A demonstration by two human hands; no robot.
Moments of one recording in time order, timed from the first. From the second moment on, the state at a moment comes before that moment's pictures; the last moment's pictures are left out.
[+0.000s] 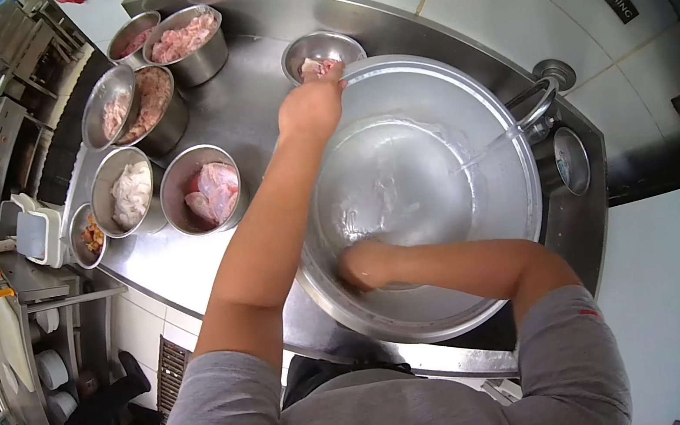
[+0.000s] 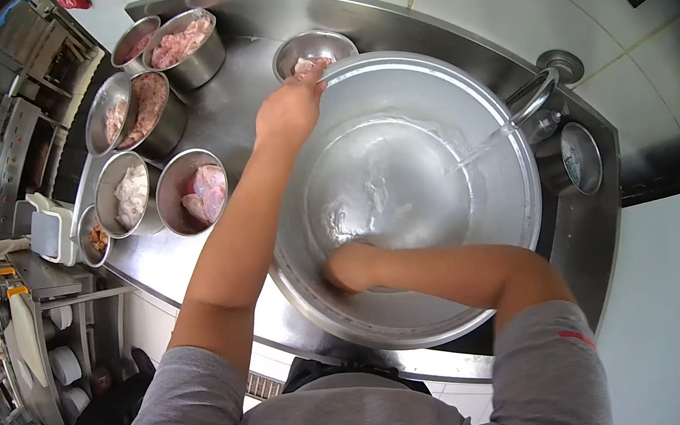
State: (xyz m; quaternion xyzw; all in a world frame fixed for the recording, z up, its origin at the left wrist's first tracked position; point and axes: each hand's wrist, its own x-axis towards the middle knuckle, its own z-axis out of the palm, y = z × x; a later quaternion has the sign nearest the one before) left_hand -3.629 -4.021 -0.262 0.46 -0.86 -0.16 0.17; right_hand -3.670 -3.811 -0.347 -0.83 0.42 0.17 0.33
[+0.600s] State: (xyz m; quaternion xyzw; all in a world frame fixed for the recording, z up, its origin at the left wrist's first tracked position) left_hand -3.633 -4.023 -0.253 0.48 -0.84 -0.21 0.13; right_hand -3.754 -3.769 -0.350 -0.39 0.73 -0.26 0.50
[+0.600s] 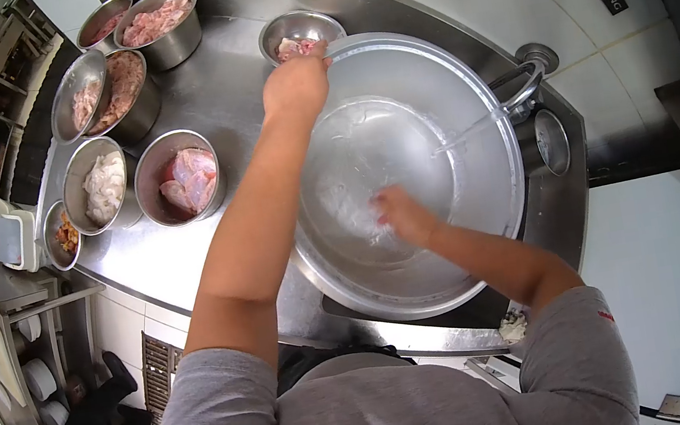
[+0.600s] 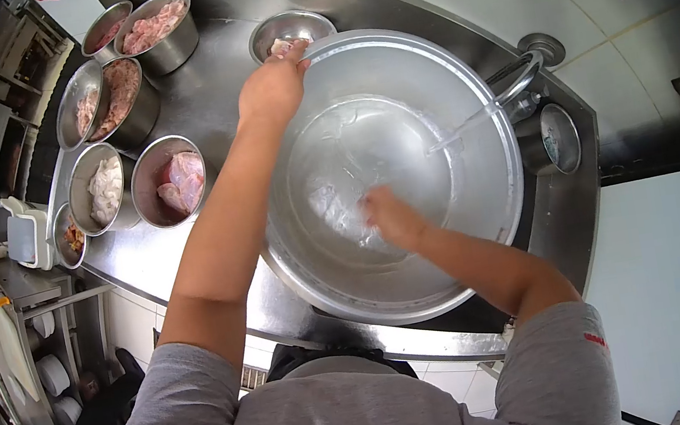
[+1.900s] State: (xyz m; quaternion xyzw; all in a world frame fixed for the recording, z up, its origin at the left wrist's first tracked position) left_hand -3.633 -4.023 -0.256 0.47 -0.85 -0.19 0.15; right_hand -3.893 -3.866 -0.385 -0.47 0.88 0.05 0.04
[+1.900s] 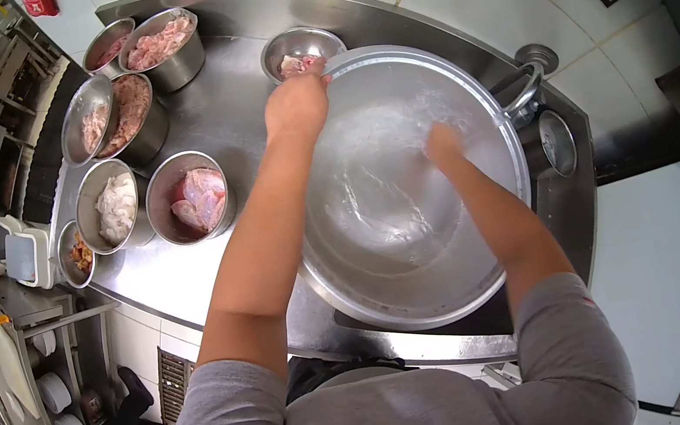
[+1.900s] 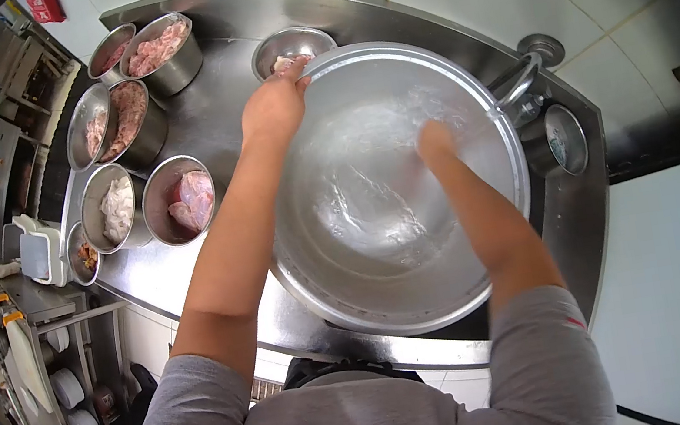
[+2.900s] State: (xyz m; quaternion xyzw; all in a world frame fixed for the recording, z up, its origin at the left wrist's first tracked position) left_hand -3.679 -3.981 -0.311 0.46 -0.81 -0.35 0.12; right_hand -3.876 -3.560 -0.157 -0.13 0.67 -0.70 0.19
